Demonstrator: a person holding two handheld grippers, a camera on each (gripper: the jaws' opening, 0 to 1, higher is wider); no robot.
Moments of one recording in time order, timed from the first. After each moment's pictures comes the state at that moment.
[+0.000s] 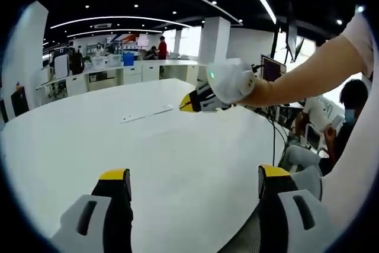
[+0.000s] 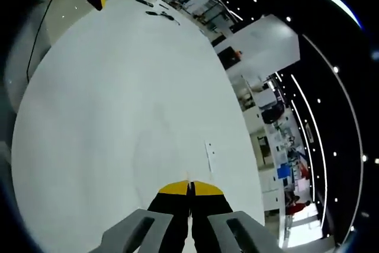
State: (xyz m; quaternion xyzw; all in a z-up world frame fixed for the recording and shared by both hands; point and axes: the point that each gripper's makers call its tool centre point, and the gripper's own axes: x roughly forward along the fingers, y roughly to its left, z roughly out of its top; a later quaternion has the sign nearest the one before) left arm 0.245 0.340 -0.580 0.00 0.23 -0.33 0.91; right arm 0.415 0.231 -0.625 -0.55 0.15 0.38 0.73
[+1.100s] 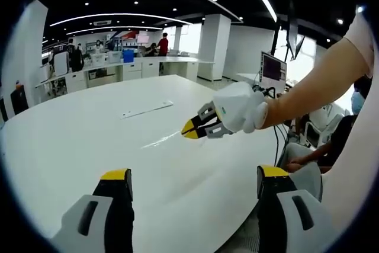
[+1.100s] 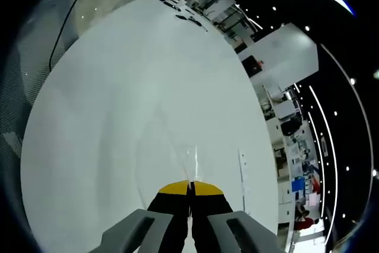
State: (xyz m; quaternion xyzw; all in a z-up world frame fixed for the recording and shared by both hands) left arm 0.242 0.340 -0.586 0.00 0.24 -0.33 0.91; right arm 0.367 0.253 -0.680 -0.55 0.15 0.44 0.69
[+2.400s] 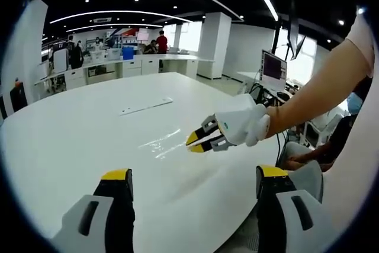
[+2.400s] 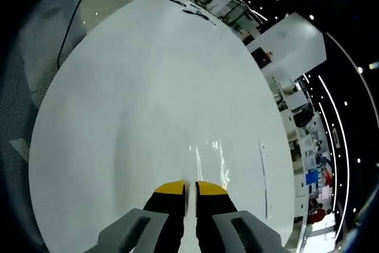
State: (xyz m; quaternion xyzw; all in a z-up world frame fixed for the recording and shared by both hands) left arm 0.242 0.340 -0.593 0.00 0.25 -0.34 0.91; right arm 0.344 0.250 -0.717 -0.54 0.20 0.46 0.68
